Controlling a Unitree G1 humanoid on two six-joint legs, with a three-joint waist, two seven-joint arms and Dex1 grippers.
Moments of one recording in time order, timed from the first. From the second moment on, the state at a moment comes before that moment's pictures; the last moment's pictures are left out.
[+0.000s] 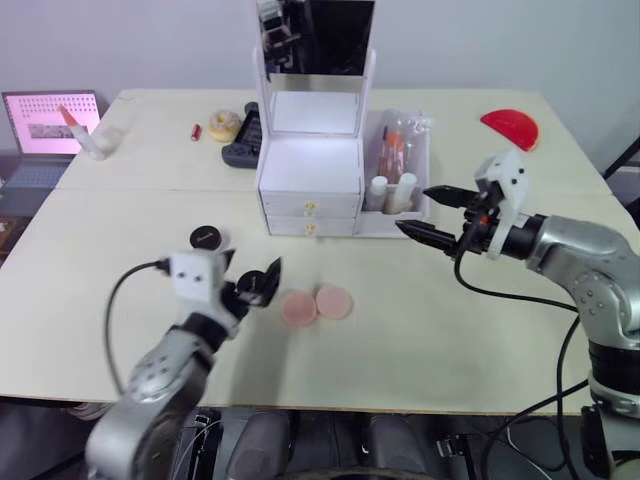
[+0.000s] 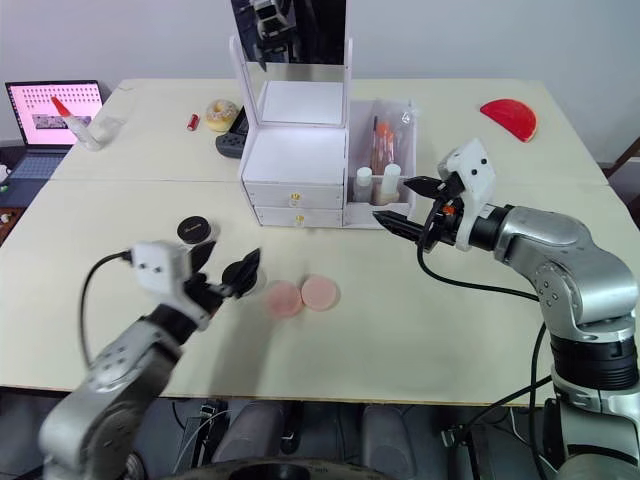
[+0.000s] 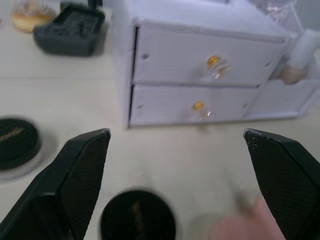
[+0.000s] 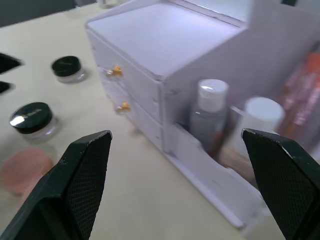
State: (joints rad) left arm 0.05 0.20 -0.09 -0.77 -0.35 0.66 0.00; right arm -0.45 -0.75 -0.14 -0.33 0.61 0.82 0.76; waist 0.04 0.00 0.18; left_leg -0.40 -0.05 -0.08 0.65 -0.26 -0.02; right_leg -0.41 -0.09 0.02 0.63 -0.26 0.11
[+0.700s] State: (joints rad) left arm -0.21 -0.05 -0.30 -0.27 0.03 0.40 0.15; right arm -0.53 -0.77 -0.05 -0.24 0.63 0.75 0.99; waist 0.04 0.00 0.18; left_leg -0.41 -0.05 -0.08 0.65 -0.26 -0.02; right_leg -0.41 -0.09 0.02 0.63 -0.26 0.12
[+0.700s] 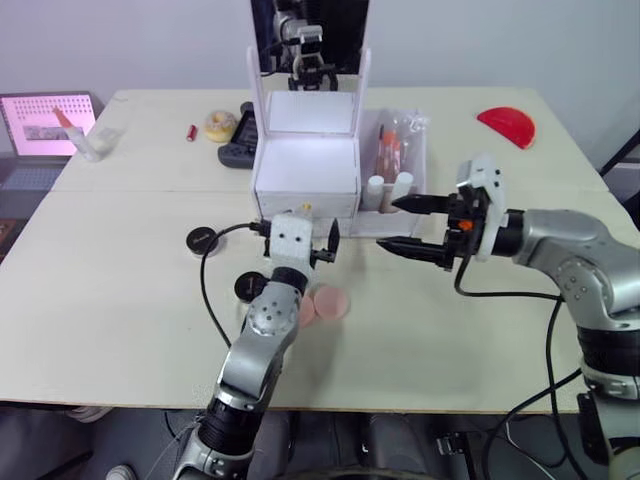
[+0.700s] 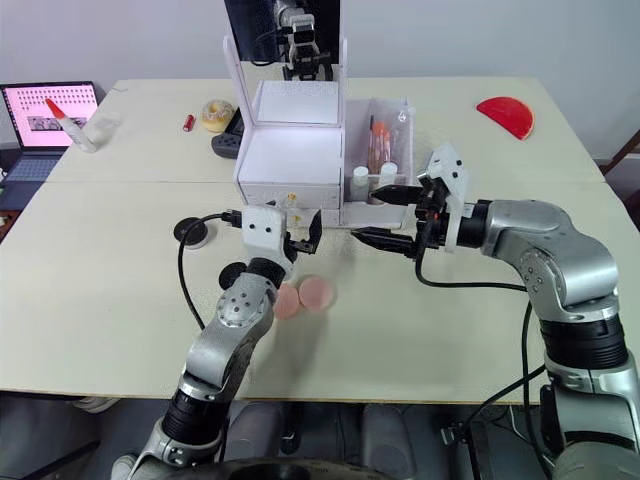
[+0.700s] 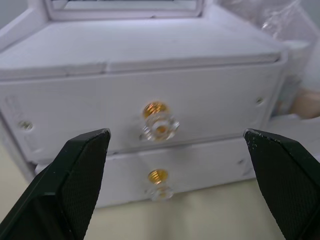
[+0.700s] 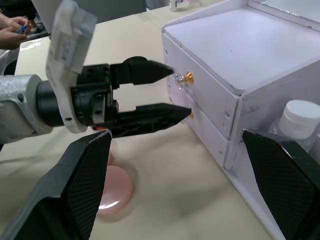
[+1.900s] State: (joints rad) left arm -0.25 -0.07 -0.28 -0.24 0.04 0.34 0.11; right arm -0.53 -0.76 -0.05 -0.23 0.61 0.74 1.02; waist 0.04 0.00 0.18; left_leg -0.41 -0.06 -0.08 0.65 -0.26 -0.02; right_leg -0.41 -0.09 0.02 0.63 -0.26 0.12
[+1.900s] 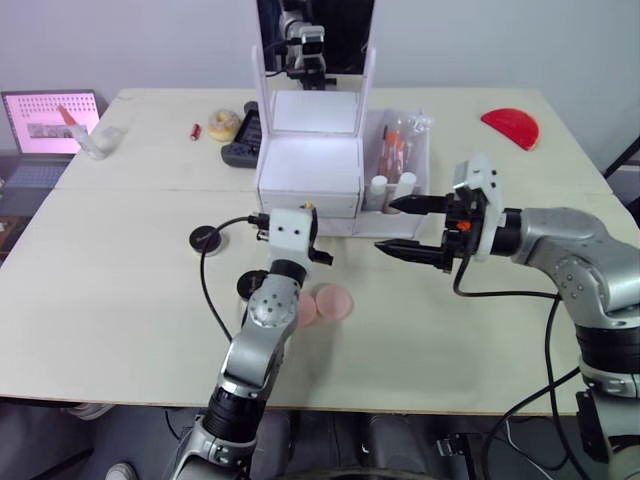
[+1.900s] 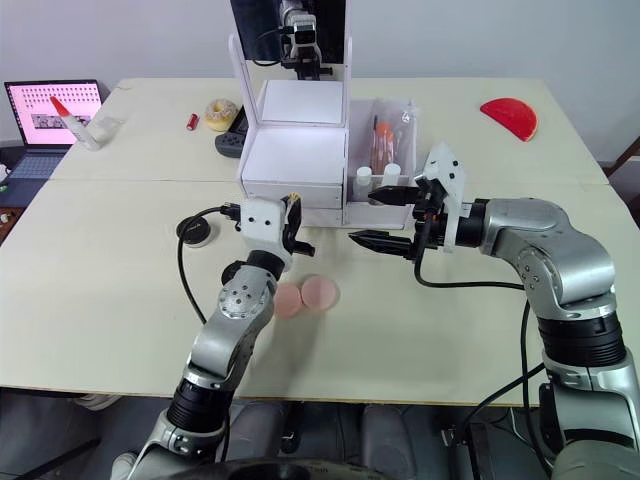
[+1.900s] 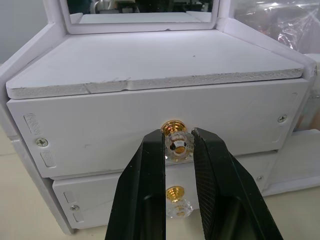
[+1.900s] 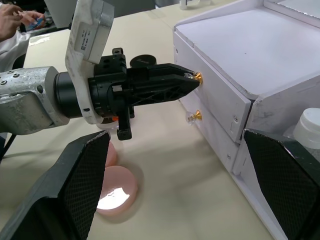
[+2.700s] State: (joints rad) left arm -0.01 0.19 -0.37 -0.67 0.14 0.54 -0.12; right arm -0.64 -0.72 -0.05 -0.11 0.63 0.65 1.05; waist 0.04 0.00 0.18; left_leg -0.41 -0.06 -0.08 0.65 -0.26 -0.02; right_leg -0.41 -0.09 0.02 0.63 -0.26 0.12
